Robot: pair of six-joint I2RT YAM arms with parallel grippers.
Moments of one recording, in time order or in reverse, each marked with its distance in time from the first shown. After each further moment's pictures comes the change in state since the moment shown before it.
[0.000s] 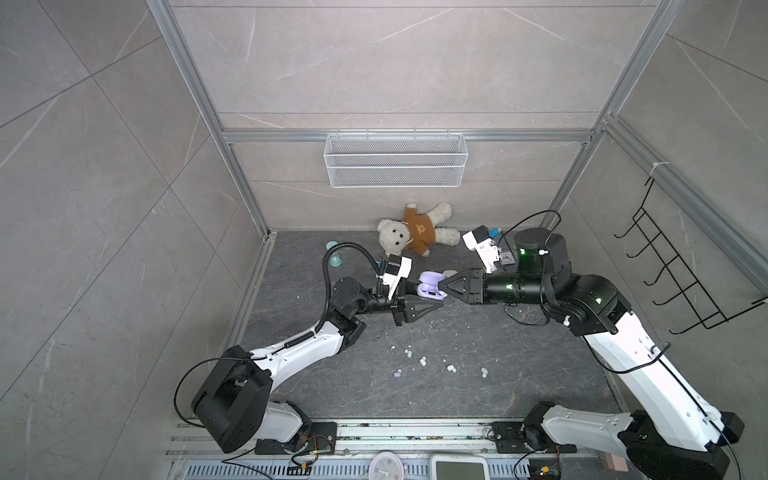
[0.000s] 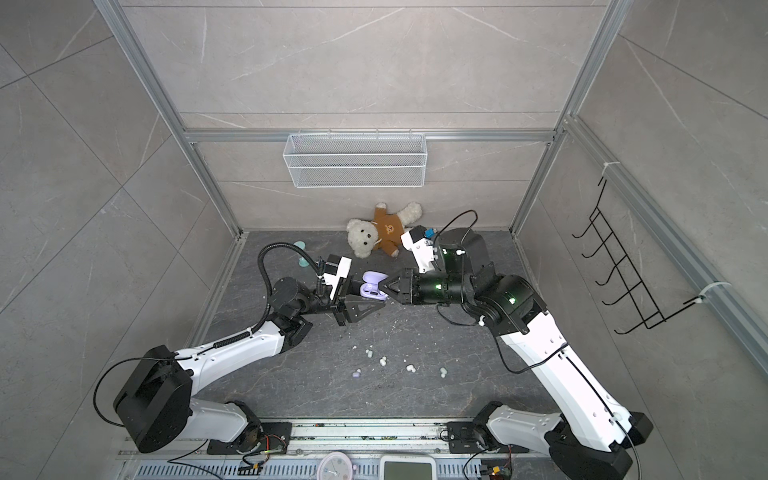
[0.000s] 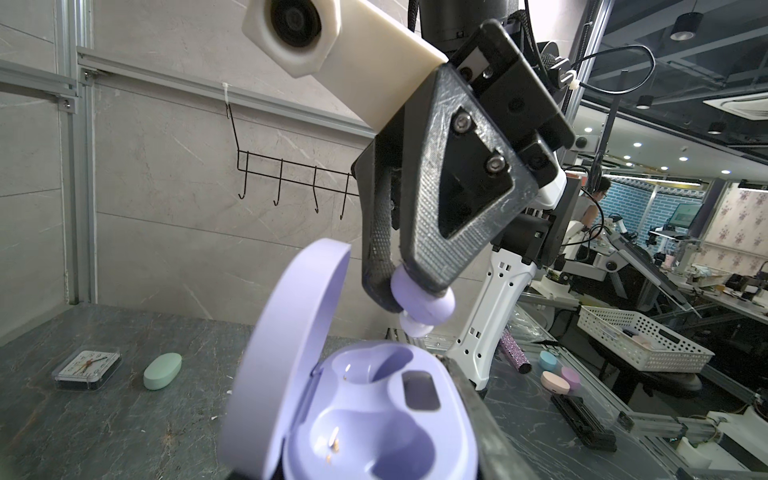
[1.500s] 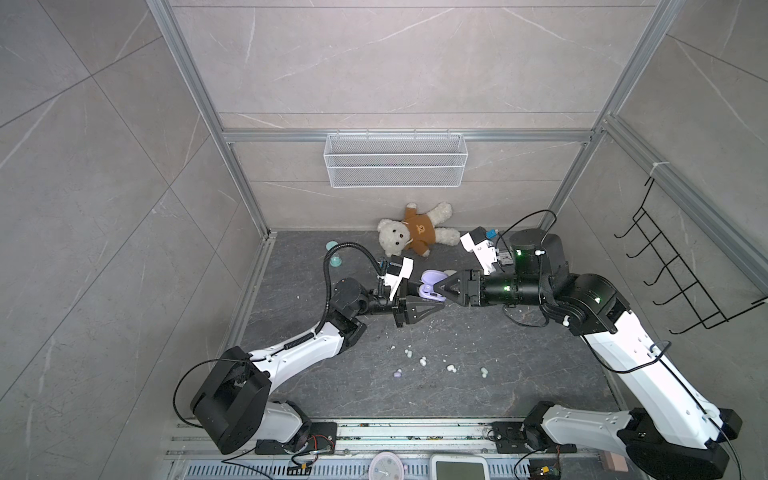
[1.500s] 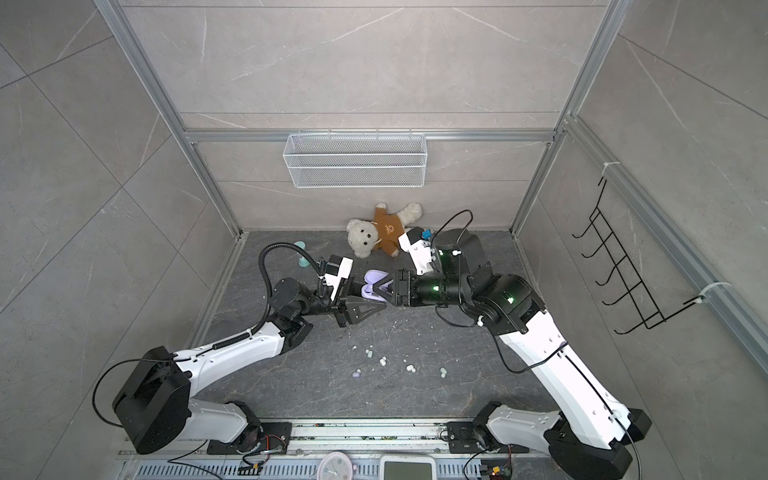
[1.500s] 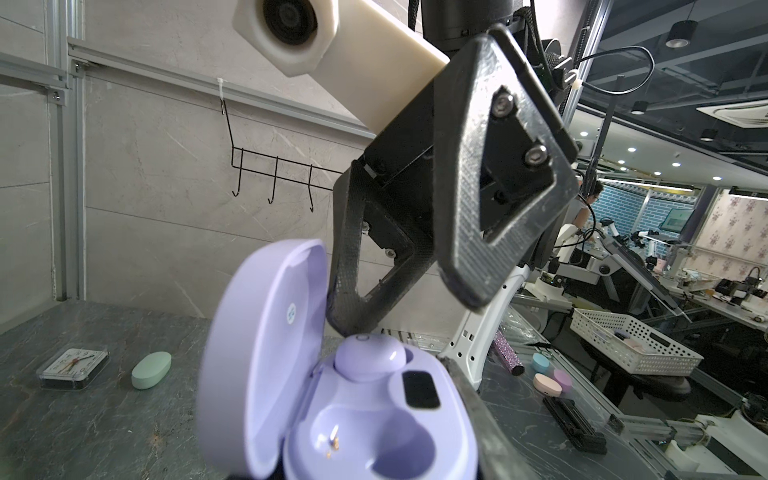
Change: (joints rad) left arm -0.014 -0.007 0.002 -0.014 -0.008 -0.014; right arm 0.022 0.013 0.024 -0.041 0.046 -0.029
